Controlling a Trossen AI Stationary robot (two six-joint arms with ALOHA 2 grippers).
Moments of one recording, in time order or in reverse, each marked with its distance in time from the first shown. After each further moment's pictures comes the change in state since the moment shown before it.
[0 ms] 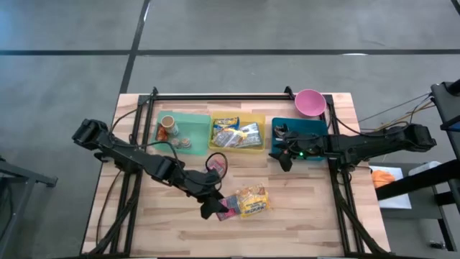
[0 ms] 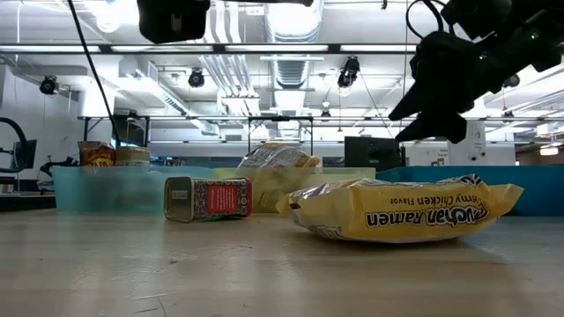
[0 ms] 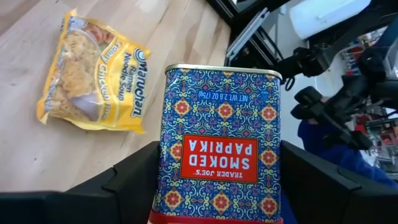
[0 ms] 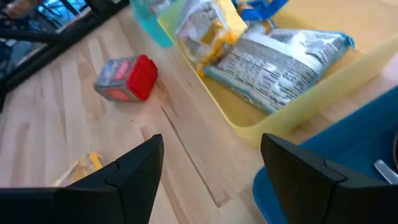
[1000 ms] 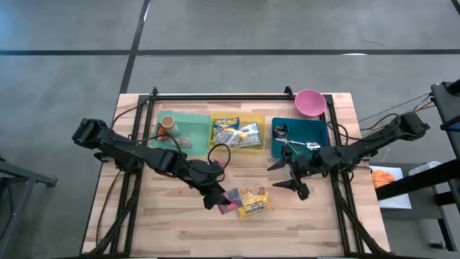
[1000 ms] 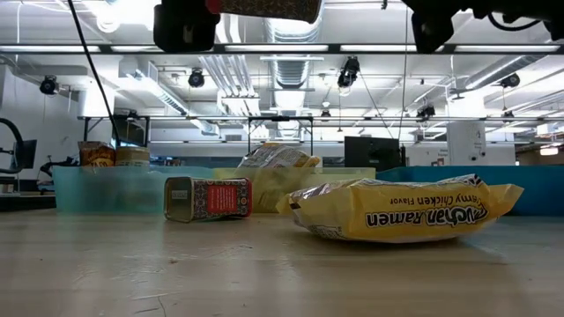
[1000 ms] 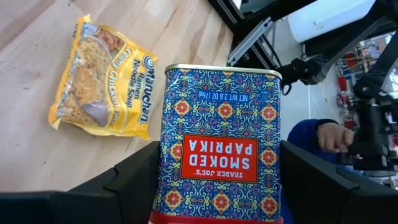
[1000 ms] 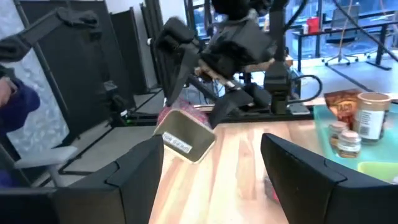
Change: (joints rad) left arm 0.081 -0.010 0.000 -0.015 0.097 -0.016; right arm 0.375 0.030 0.000 0.605 -0.072 -0.429
